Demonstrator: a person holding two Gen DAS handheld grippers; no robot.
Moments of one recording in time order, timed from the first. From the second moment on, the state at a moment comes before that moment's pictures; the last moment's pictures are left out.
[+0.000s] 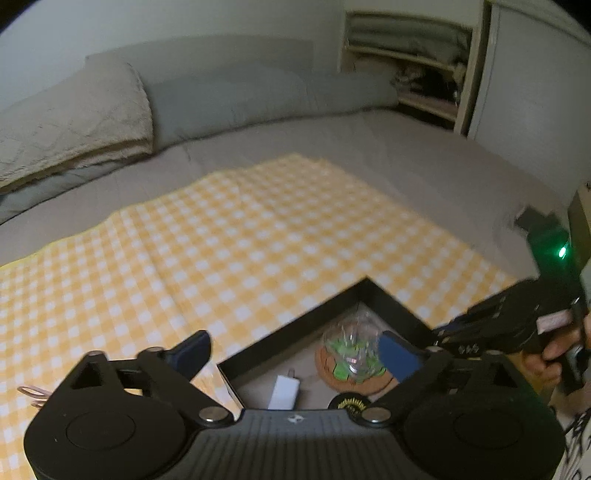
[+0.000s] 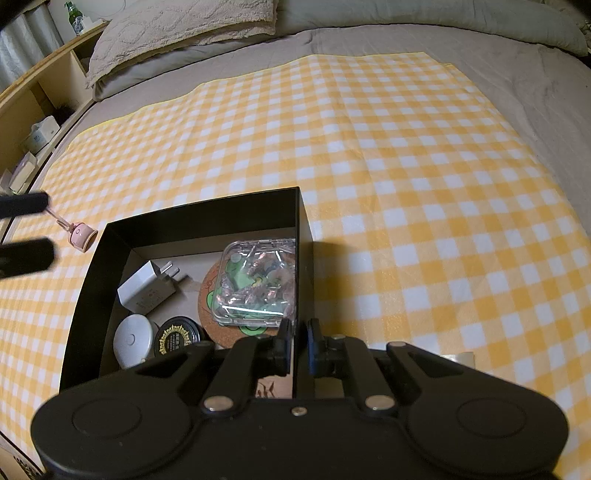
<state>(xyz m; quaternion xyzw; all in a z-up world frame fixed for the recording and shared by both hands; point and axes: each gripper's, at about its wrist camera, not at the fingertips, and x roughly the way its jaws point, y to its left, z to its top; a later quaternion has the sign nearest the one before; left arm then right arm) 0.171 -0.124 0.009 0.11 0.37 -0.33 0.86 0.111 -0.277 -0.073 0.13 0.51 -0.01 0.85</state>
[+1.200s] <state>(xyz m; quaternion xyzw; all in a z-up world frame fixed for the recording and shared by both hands) 0.271 0.019 -0.080 0.03 0.46 -0.09 0.88 0.111 -0.273 -0.071 0.13 0.51 -0.01 0.85</state>
